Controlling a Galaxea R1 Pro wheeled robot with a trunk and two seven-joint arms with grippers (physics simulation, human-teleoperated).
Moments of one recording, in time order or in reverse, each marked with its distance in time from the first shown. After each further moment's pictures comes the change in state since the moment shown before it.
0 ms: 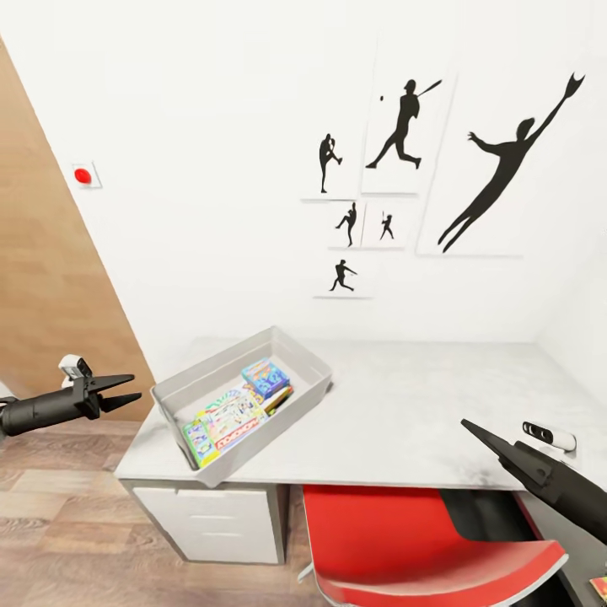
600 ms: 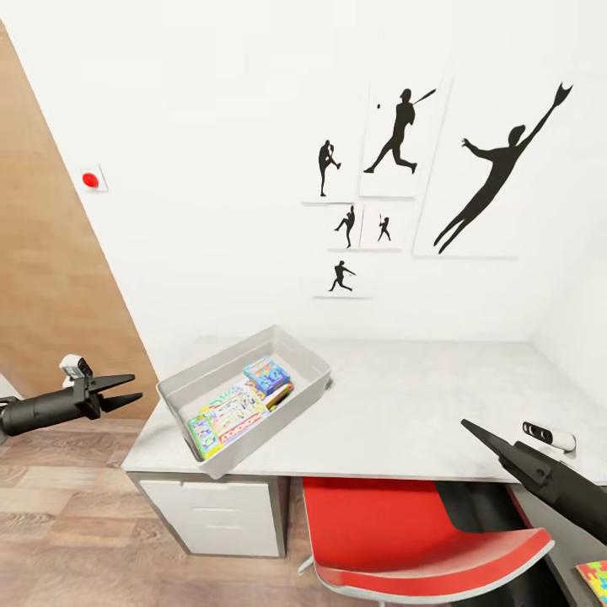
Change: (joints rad) left arm 0.000 -0.001 -0.002 -0.001 0.000 0.000 0.000; right arm 0.000 0.000 0.000 0.004 0.001 -0.004 -0.003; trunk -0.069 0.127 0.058
